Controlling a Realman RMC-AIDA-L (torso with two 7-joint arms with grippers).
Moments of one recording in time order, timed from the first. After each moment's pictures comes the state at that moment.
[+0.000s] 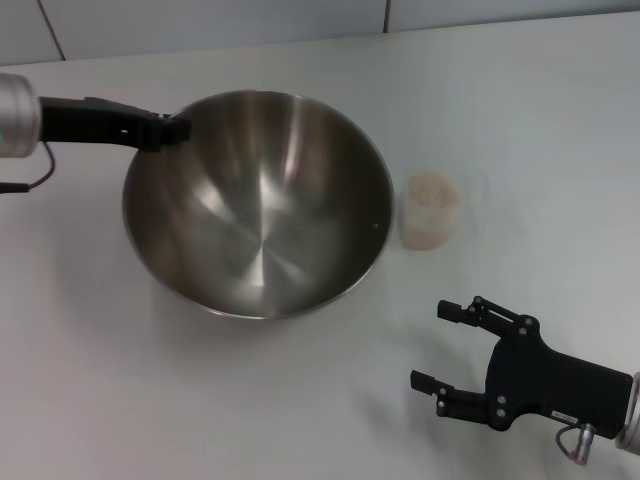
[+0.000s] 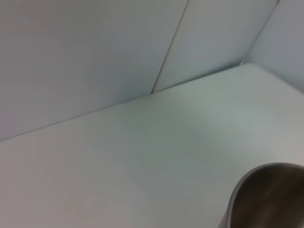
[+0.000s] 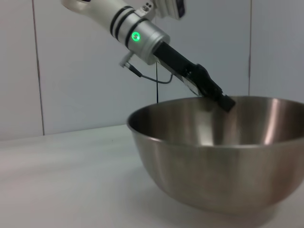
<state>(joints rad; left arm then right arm) -0.73 -2.06 0.91 0.87 2.24 1.26 -2.12 0.25 2.08 -0.48 -0.17 -1.99 -1.58 0.46</state>
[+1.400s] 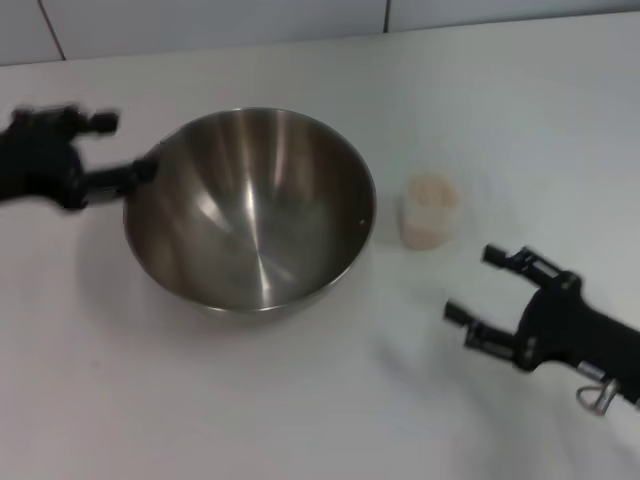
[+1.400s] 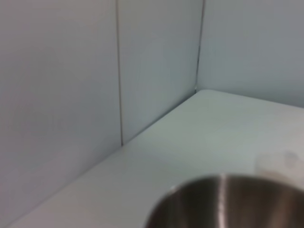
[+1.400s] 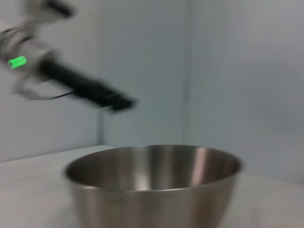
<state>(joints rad) -0.38 -2.07 1.00 1.18 1.92 1.39 -1.66 0.23 2.08 -0.28 -0.15 -1.97 -1.59 0.47</state>
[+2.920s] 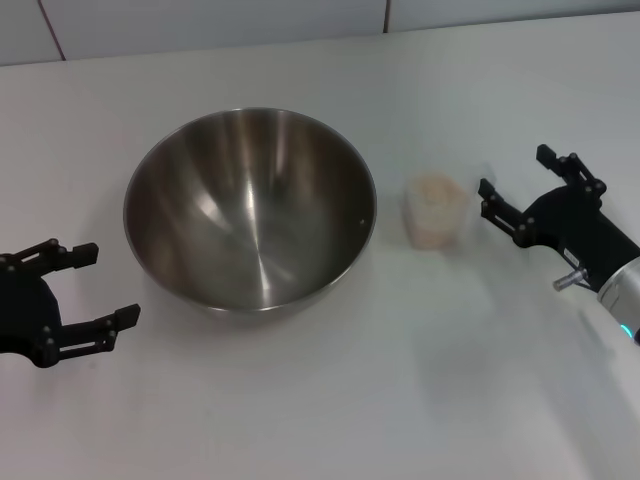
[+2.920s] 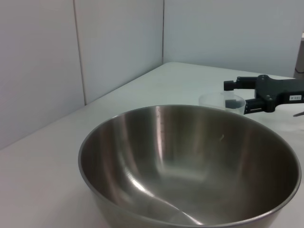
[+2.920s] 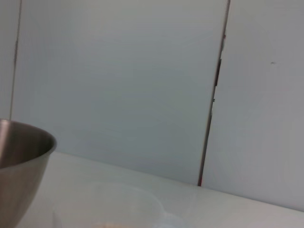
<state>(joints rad) -0.12 -2.07 1.04 1.11 1.81 1.48 -1.35 0.36 2.09 0.25 0.07 -1.97 -1.21 0.10</state>
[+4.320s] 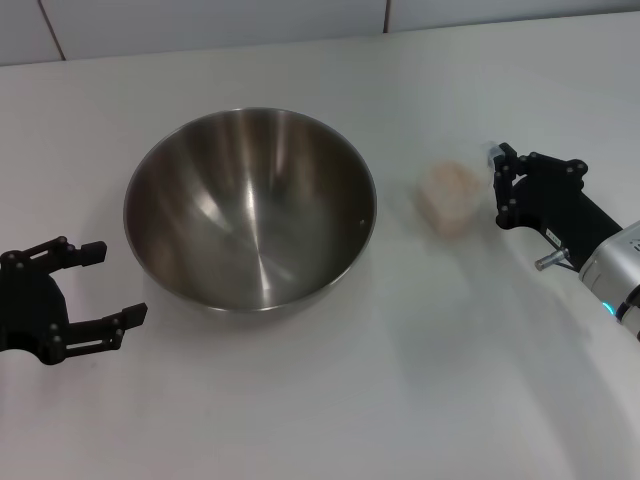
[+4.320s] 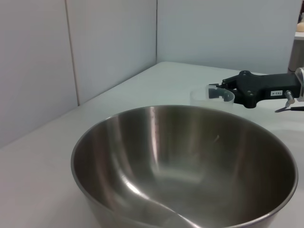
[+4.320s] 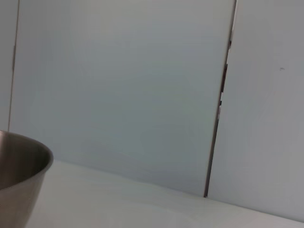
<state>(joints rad) -0.15 -2.06 1.04 1.09 1.82 1.48 -1.34 0.42 2.09 0.26 0.08 -1.97 -1.16 0.10</state>
